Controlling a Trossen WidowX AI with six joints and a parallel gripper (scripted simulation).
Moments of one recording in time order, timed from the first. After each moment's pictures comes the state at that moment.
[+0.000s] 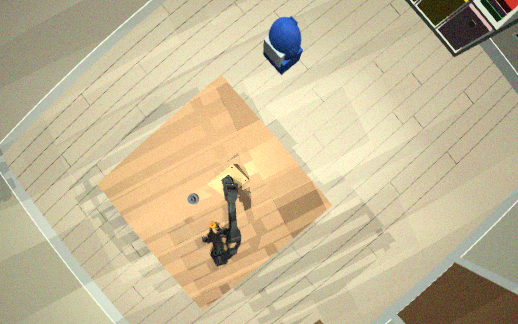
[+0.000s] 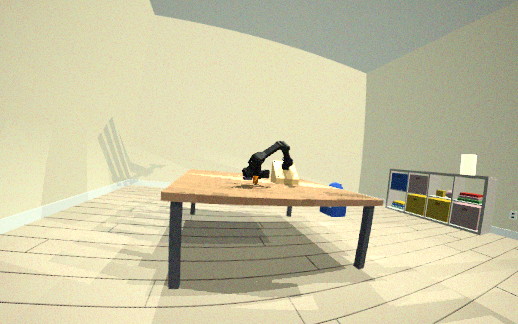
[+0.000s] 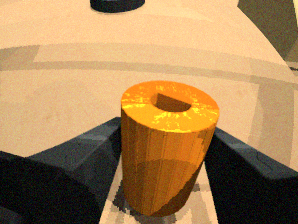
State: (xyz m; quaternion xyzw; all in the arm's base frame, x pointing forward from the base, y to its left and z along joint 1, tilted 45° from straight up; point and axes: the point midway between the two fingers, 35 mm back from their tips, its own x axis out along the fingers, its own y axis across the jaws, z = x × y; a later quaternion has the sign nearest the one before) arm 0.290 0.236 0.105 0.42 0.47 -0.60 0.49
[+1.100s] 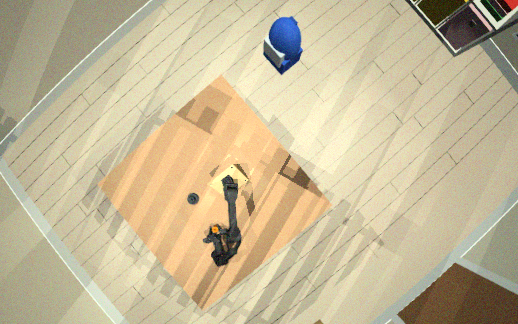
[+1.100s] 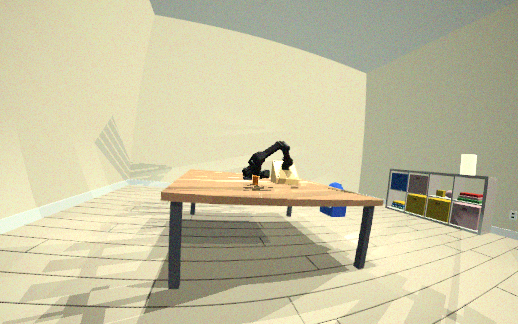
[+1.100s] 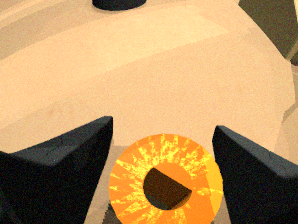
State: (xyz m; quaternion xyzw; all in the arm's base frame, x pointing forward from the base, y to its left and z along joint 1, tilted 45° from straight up) arm 0.291 0.238 0.108 0.43 0.47 -0.59 0.49
